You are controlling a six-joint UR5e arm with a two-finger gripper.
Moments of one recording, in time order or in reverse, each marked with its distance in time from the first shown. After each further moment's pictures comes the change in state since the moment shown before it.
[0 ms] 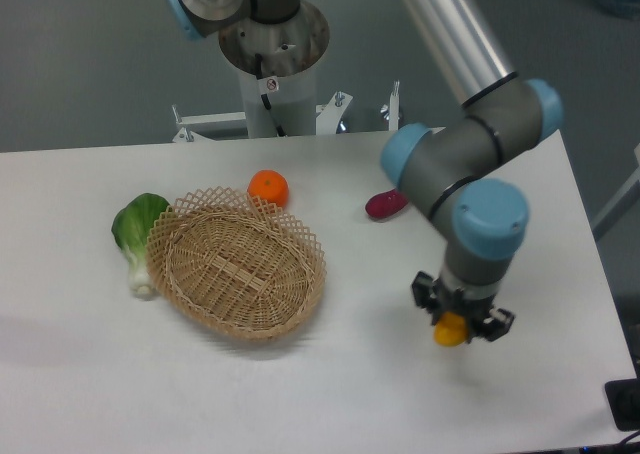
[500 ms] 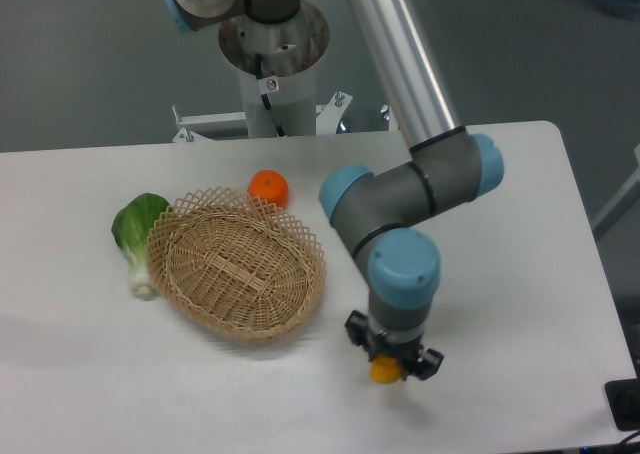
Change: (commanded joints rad) arm -0.115 -0.071 0.067 0.017 -0.005 -0.127
